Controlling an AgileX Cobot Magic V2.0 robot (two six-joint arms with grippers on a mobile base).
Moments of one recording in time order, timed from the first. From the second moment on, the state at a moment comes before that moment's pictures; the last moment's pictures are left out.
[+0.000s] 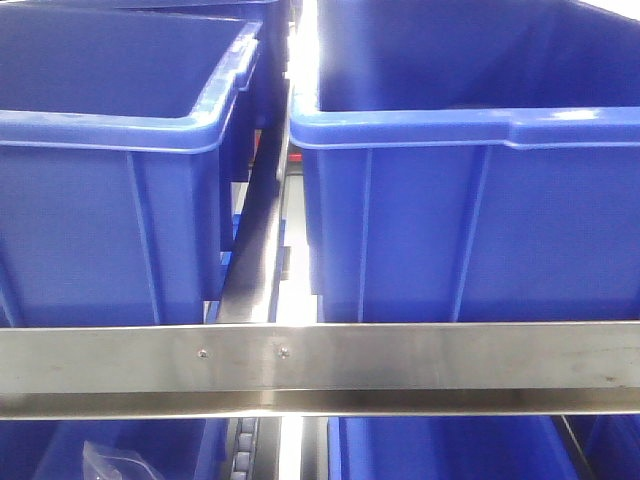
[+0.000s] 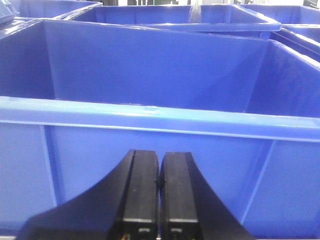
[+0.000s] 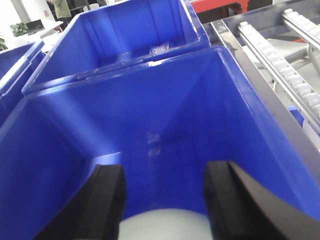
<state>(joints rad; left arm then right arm) -0.06 0.00 0.01 -0.03 0.06 0.01 0.14 1.33 -0.83 0.37 -0.38 -0.02</state>
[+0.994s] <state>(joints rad) -0.06 0.00 0.01 -0.03 0.06 0.01 0.14 0.31 -0.84 0.04 0.61 -0.06</state>
